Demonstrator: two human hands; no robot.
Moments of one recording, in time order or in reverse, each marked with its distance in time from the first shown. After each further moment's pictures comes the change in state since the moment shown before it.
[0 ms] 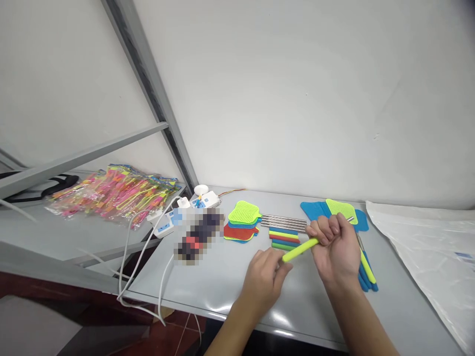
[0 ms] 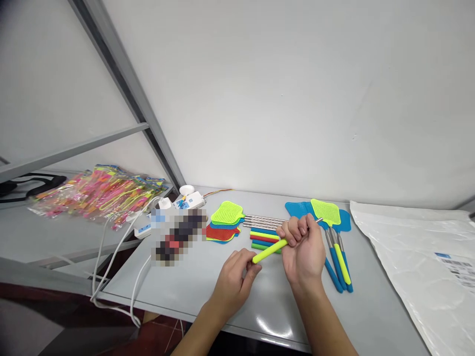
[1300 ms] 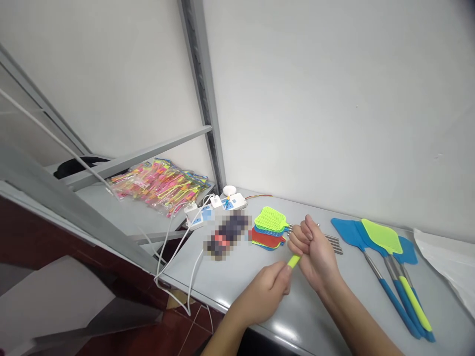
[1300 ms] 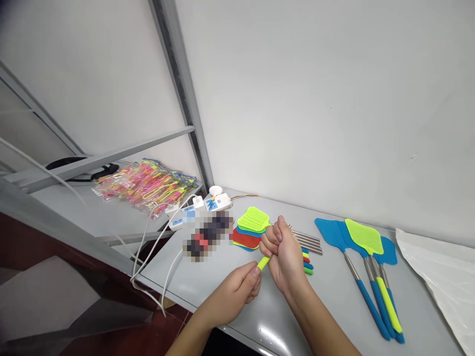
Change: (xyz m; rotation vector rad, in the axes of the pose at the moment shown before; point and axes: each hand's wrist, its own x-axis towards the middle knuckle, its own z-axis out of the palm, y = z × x) left_hand -0.014 -0.005 -0.064 -0.760 -0.280 -0.568; right_hand -0.010 0.076 0.053 -0.135 -0.161 0.410
